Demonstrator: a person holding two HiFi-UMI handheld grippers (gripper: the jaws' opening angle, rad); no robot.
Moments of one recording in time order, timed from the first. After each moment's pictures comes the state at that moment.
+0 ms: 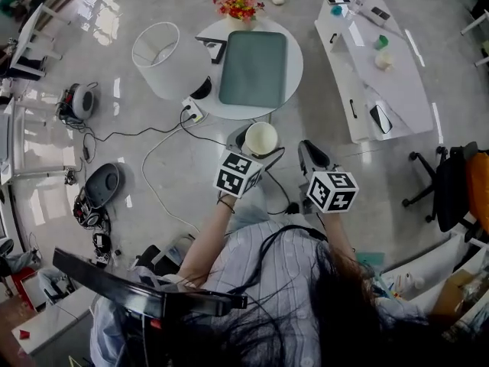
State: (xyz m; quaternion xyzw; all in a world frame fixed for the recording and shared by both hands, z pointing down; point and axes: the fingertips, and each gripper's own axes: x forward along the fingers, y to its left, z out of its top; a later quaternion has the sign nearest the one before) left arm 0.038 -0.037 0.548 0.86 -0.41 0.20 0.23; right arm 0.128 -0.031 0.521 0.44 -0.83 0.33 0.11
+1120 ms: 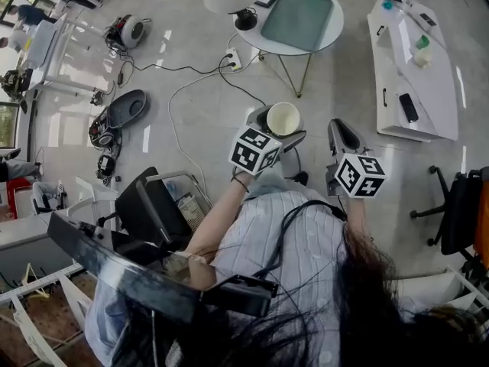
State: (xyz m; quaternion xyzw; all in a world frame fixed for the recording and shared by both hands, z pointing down) left arm 0.100 0.149 0.534 0.81 -0.50 0.18 0.25; right arm 0.201 0.114 0.500 0.35 -0.89 0.28 0.09
